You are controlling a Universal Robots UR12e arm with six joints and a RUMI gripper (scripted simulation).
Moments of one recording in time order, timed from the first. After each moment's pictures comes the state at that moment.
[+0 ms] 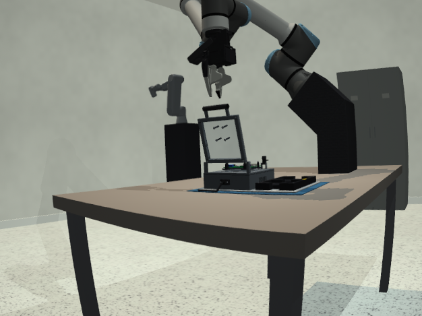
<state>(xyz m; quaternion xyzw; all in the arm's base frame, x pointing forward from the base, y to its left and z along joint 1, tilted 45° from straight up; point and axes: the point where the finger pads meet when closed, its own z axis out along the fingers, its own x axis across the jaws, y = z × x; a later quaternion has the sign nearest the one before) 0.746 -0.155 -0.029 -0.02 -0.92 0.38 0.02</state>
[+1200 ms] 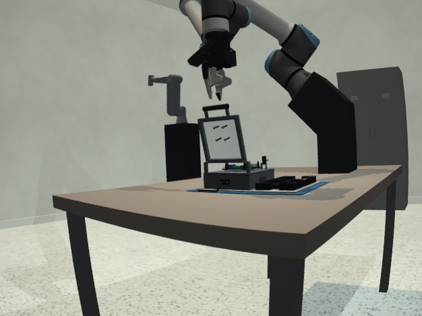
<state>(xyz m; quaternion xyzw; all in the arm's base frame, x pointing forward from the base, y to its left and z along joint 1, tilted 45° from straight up) 0.745 -0.160 -0.034 -0.02 -0.92 0.38 0.02</state>
